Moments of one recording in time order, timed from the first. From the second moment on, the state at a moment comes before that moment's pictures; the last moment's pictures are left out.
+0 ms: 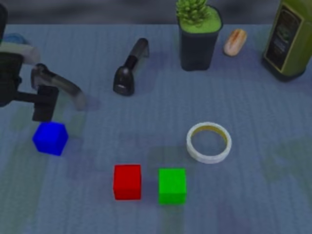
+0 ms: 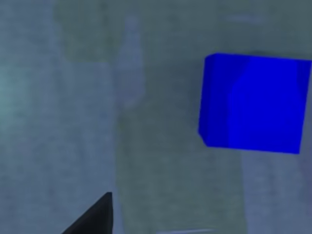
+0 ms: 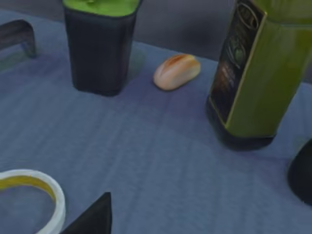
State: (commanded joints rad) left arm -0.10 1.60 1.16 -0.84 0.00 0.08; right arm 0.16 0.41 0.34 -0.23 -0.04 -0.14
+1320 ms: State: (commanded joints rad) left arm -0.13 2.10 1.31 -0.77 0.00 0.11; right arm 0.01 0.00 0.00 0.00 0.00 0.00
